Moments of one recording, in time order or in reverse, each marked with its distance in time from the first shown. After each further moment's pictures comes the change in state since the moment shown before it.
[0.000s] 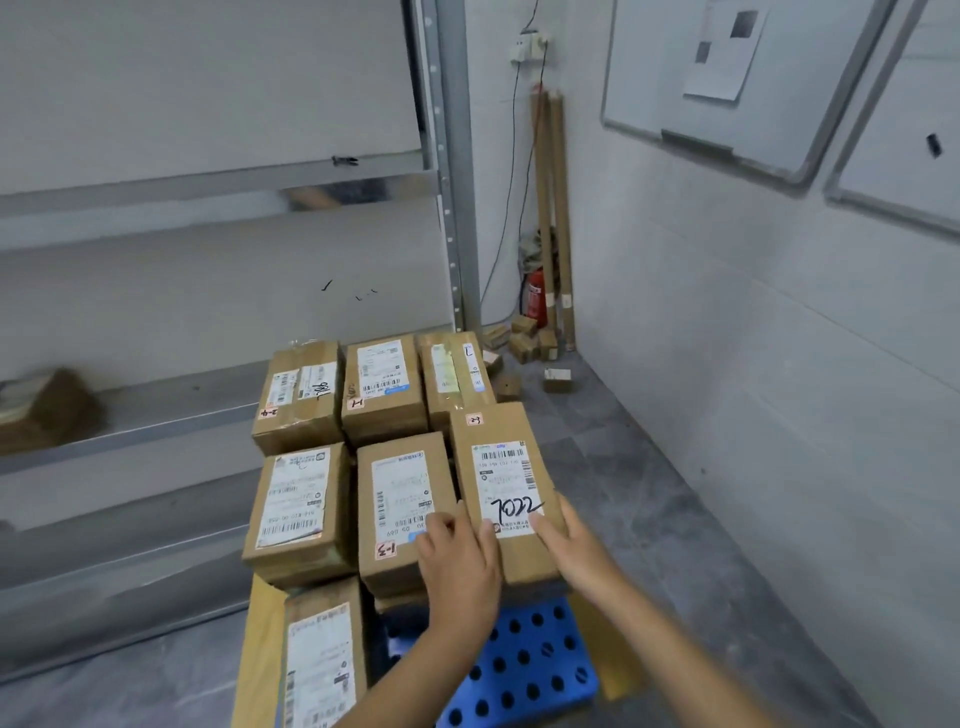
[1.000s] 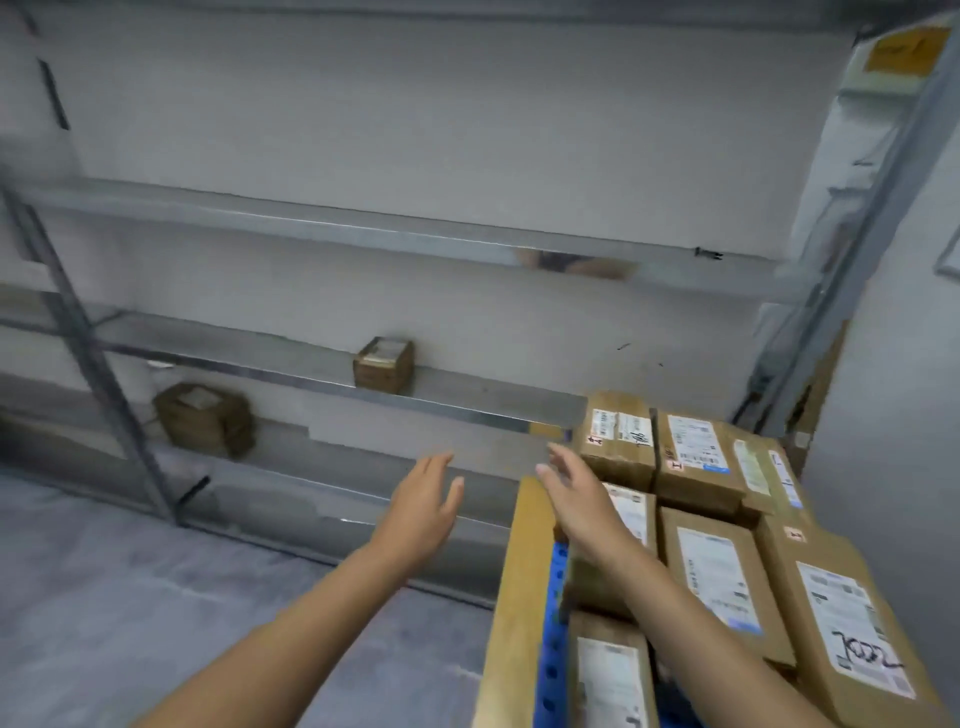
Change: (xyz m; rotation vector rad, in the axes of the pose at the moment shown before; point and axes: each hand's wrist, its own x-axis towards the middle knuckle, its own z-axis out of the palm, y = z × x) left_hand 0.023 -0.300 -0.296 -0.110 0.237 -0.039; right_hand -0.029 -0.208 0.316 -0.239 -0.211 -0.483
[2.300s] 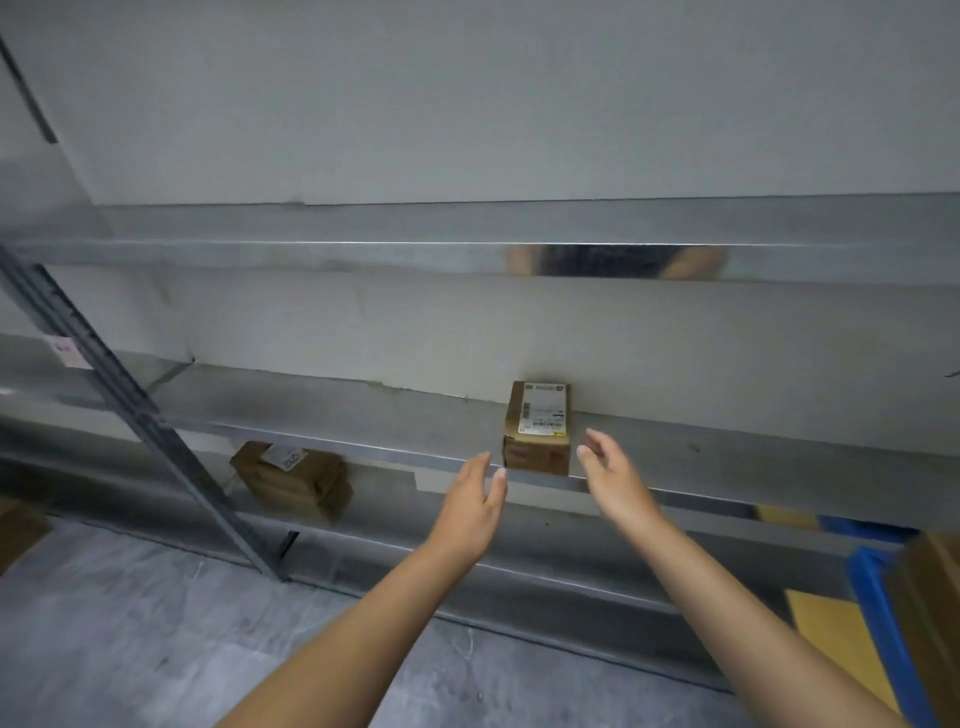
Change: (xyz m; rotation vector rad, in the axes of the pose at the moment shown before) left_hand 0.305 -0.297 -0.111 -0.133 -0.151 -0.222; right_hand 0.350 -0.085 0.309 0.077 -0.007 0.131
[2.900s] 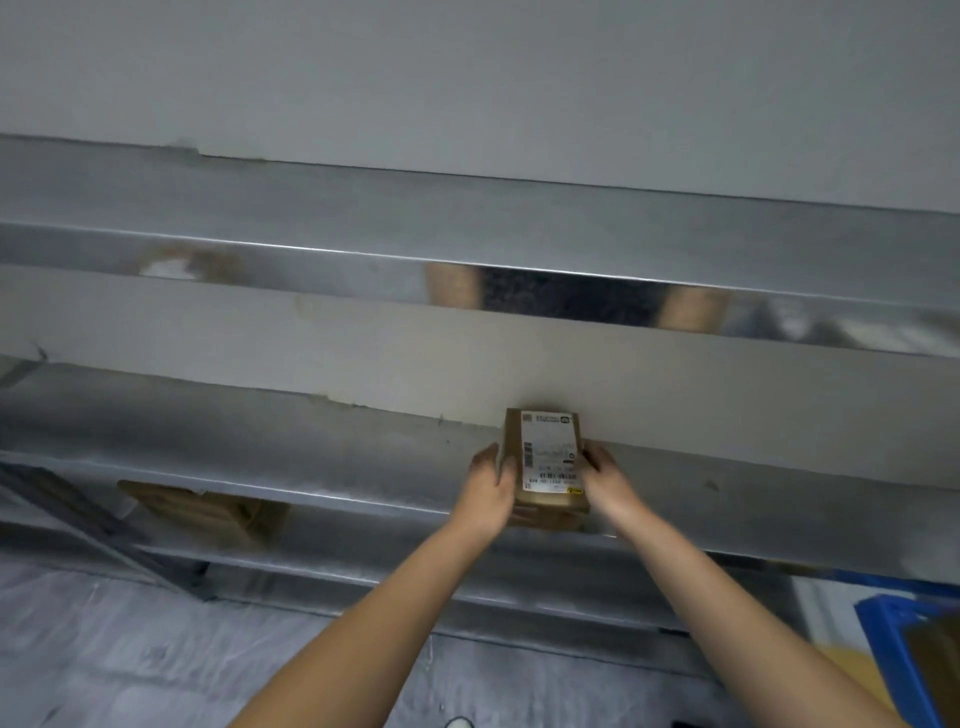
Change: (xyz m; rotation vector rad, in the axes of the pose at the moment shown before) left_hand 0.177 -0.027 0.026 -0.266 -0.173 -0.076; right_hand 0.150 0.020 0.052 -0.007 0.039 0.279
